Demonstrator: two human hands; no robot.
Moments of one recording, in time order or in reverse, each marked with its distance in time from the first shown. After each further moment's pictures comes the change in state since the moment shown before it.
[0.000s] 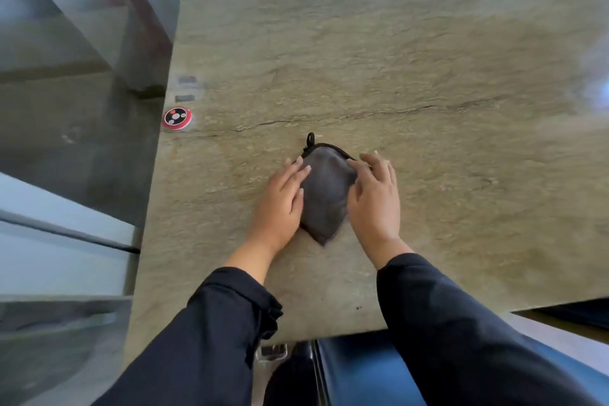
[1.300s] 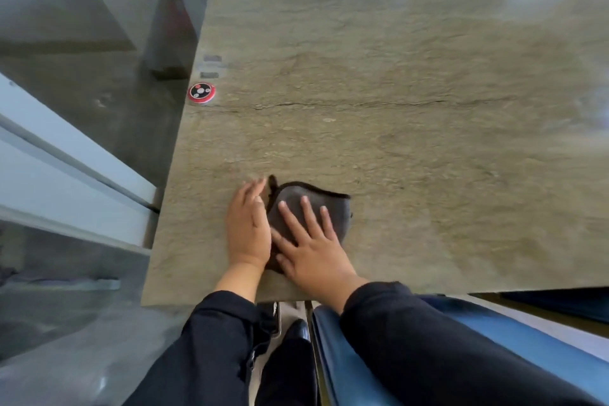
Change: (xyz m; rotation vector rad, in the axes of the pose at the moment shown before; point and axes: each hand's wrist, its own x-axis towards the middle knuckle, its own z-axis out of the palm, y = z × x) left_hand -0.094 0.006 -0.018 -0.173 0.358 -0.464; right_hand -0.121 -0.044 0.028 -0.404 -0.570 -0.597
